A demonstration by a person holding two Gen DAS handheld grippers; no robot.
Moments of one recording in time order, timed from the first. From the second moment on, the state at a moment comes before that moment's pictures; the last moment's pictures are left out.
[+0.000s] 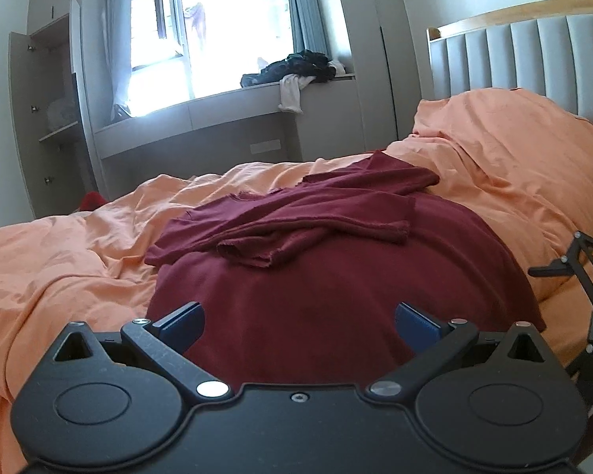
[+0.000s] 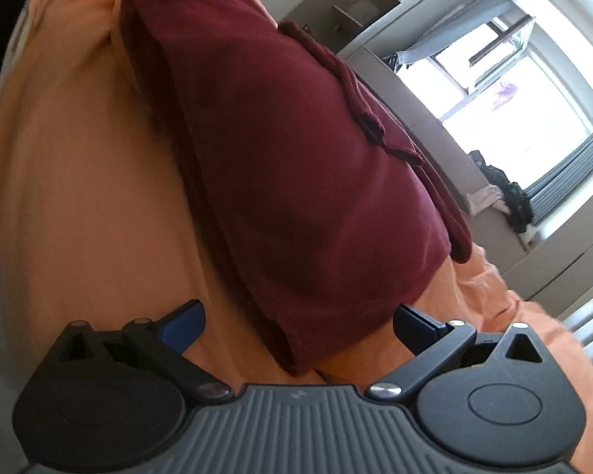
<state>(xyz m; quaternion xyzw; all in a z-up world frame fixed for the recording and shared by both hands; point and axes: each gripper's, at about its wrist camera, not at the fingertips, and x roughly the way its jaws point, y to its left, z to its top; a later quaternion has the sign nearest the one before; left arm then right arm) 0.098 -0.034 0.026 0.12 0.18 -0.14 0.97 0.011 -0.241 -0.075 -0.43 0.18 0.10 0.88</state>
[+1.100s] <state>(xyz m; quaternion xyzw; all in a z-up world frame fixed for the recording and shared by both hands) 0.064 -0.117 -0.039 0.29 0.14 -0.14 0.94 0.009 -0.296 0.010 -0.22 0.06 0.13 0.96</state>
